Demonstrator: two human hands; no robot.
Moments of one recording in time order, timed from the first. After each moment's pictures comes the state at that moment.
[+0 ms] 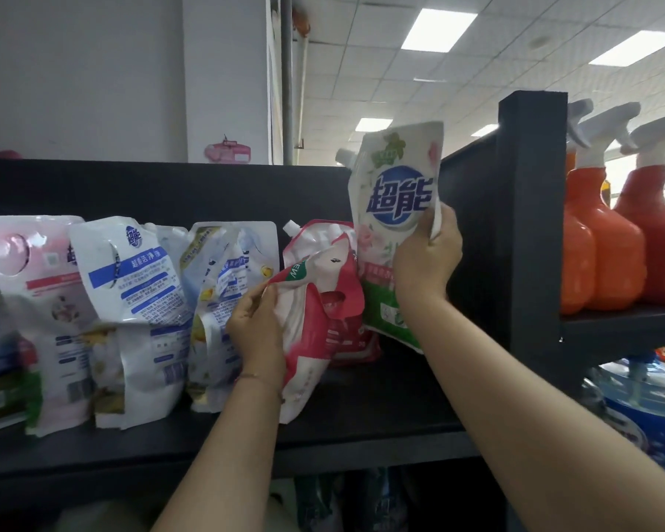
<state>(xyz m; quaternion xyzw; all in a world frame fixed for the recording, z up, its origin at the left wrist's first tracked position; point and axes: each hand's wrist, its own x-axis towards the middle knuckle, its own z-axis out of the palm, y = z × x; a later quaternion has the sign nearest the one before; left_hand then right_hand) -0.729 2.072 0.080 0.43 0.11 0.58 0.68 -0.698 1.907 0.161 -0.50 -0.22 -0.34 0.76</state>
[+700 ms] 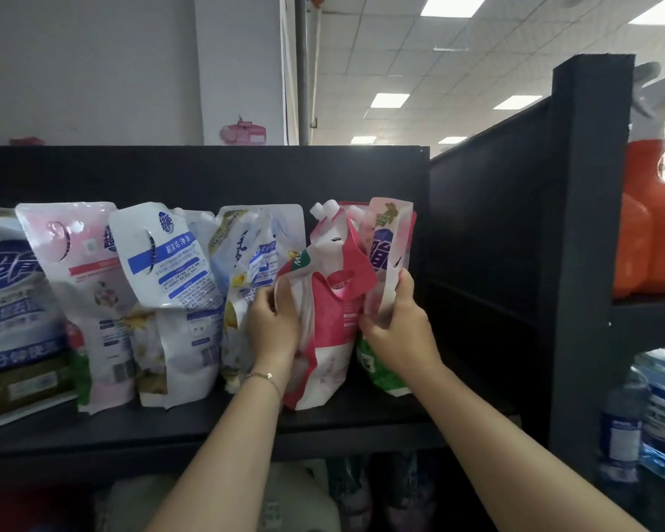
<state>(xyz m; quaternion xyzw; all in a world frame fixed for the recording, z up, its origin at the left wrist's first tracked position) -0.751 2.102 0.061 0.67 0.20 0.58 0.42 -0.692 1.943 0.059 -0.74 -0.35 -0.17 0.56</state>
